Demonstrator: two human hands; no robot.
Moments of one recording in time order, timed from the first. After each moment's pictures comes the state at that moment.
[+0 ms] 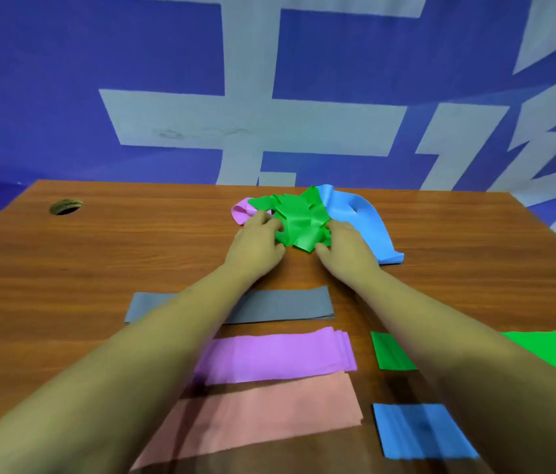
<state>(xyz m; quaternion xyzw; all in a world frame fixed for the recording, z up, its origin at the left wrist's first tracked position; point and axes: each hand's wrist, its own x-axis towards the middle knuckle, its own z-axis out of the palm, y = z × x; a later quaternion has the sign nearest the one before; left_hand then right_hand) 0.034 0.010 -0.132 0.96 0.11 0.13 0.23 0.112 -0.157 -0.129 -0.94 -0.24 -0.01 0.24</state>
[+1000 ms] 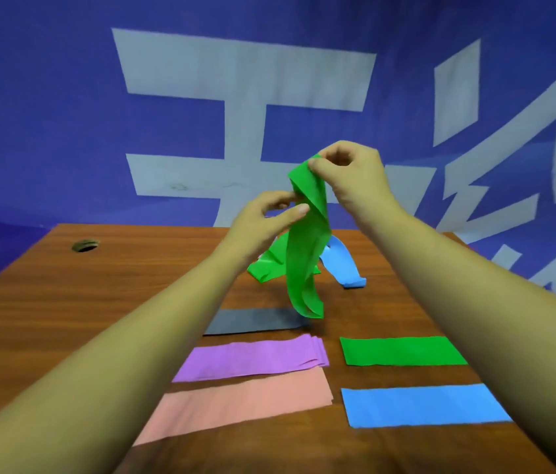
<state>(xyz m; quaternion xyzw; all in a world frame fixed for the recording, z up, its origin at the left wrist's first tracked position) -0.054 -0.049 0.027 0.78 -0.02 0.23 0.58 0.018 -0.182 0.096 -0.75 -0.28 -0.12 0.59</state>
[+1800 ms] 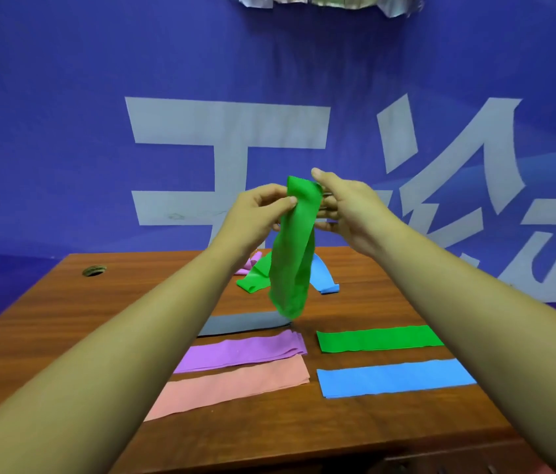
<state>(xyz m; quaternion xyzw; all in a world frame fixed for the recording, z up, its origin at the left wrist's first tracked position) -0.121 -0.107 0.098 0.75 -0.08 0.26 0.61 -0.070 -0.258 0.131 -0.70 -0.21 0.10 0.68</state>
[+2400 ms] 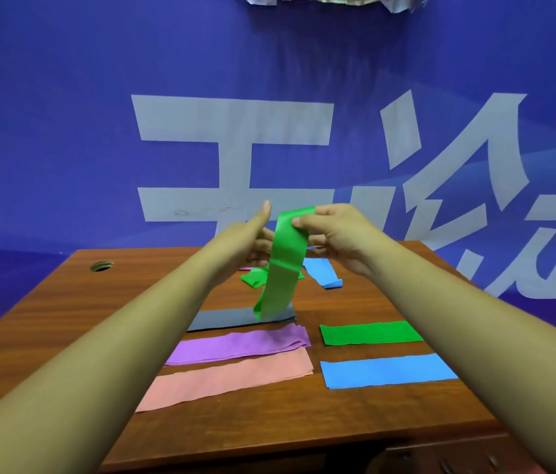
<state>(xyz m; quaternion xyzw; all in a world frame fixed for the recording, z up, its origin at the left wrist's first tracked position) -0.134 -0.079 0.065 0.75 0.08 0.03 0.65 -0.088 -0.255 0.098 -0.72 -0.24 0.17 0.63</state>
